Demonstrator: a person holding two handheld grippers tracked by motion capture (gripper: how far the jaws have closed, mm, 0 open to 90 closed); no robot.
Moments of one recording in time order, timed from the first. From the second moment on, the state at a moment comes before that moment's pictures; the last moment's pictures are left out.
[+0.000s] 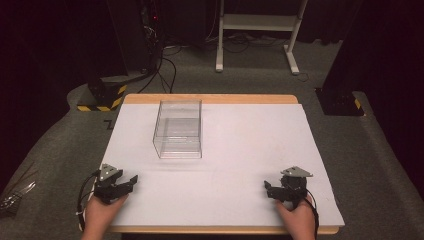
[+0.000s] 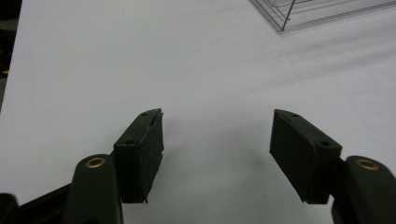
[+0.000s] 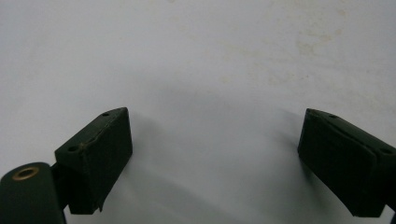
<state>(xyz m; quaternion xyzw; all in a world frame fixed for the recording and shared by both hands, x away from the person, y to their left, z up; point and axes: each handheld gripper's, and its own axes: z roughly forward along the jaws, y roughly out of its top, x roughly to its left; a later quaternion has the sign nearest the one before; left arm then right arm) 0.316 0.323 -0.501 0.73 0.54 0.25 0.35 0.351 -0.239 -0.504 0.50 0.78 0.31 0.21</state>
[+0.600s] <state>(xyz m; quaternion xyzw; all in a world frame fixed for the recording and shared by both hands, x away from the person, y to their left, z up) 0.308 0.301 -0.476 0.71 0.52 0.23 0.42 0.351 -0.239 -0.504 0.50 0.78 0.31 0.21</state>
